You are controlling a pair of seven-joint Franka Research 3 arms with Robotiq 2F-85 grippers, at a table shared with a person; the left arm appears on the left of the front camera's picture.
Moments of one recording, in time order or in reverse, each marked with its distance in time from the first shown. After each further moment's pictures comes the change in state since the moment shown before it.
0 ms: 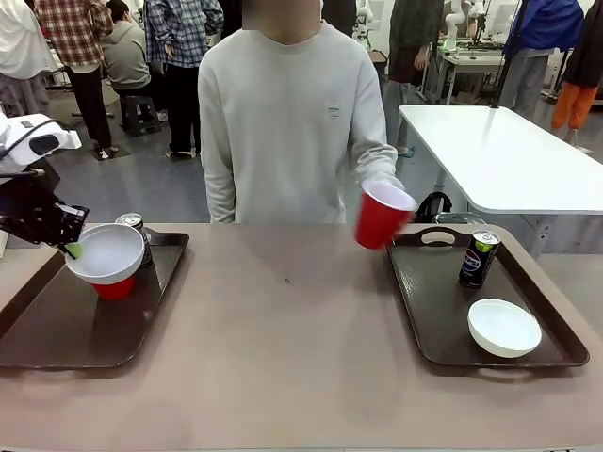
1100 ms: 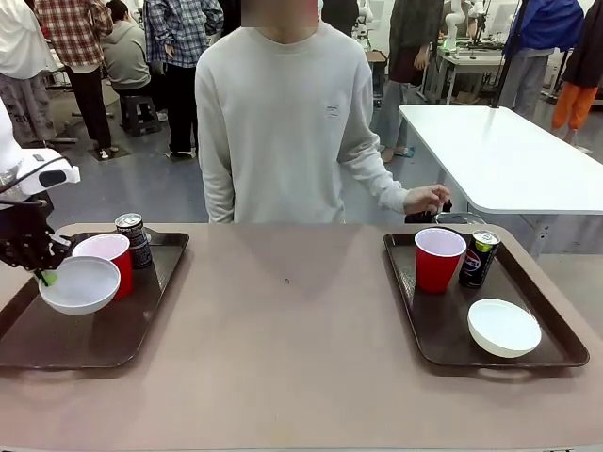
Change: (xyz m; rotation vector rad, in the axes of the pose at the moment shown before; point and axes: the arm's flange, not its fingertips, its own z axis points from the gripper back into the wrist) left arm -0.004 0.028 -0.040 0.166 0.144 -0.009; right arm 0.000 0.000 0.000 0.000 0.000 0.000
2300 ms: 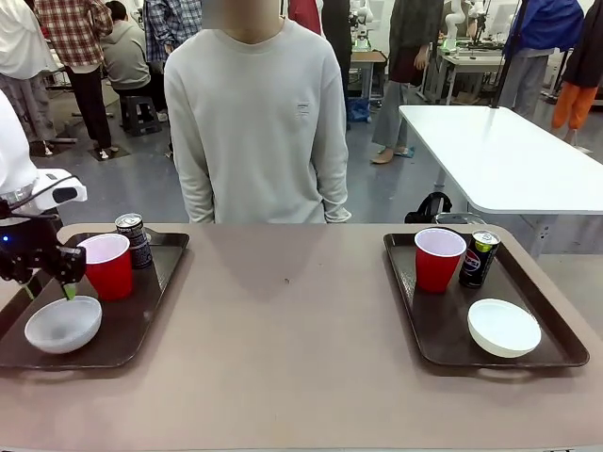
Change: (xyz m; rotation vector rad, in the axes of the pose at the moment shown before) left arm 0.009 -0.001 -0.019 -0.044 0.032 0.034; right arm 0.000 0.000 0.000 0.000 0.000 0.000
